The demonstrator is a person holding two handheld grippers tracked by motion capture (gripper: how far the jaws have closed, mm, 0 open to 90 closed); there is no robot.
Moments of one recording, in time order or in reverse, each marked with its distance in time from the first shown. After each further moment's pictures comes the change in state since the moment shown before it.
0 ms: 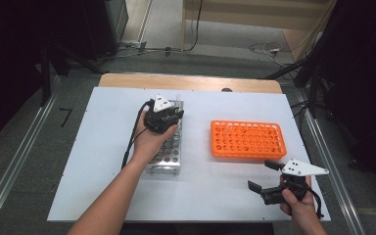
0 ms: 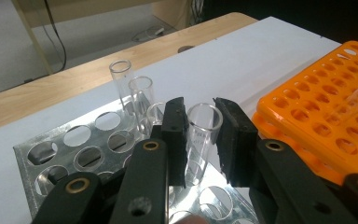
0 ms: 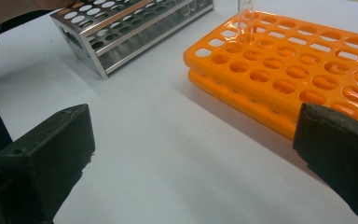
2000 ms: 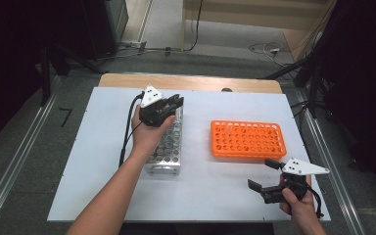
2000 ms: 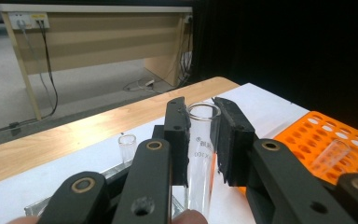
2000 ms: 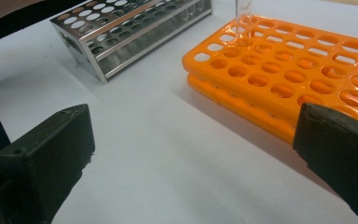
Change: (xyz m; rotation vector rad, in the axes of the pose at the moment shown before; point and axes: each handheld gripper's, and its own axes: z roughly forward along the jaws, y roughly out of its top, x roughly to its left) left arm 0.006 0.019 -0.017 -0.222 -0.043 -0.047; right arm 0.000 0.002 0.000 -0.011 -0.001 0.005
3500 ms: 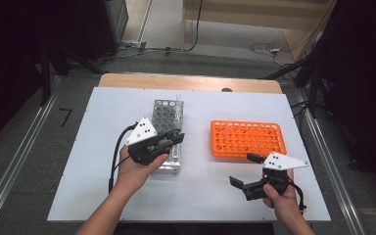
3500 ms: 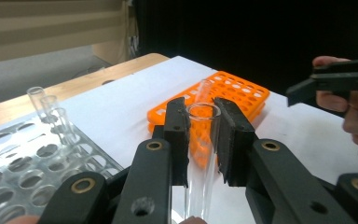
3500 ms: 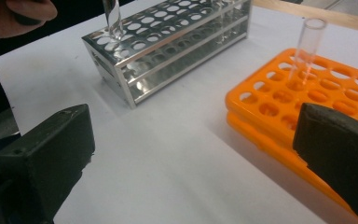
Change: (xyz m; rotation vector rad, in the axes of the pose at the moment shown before) left arm -0.053 -0.017 -0.083 0.064 -0.199 0.050; right arm 0.030 0.029 0.028 -0.012 0.050 -0.068
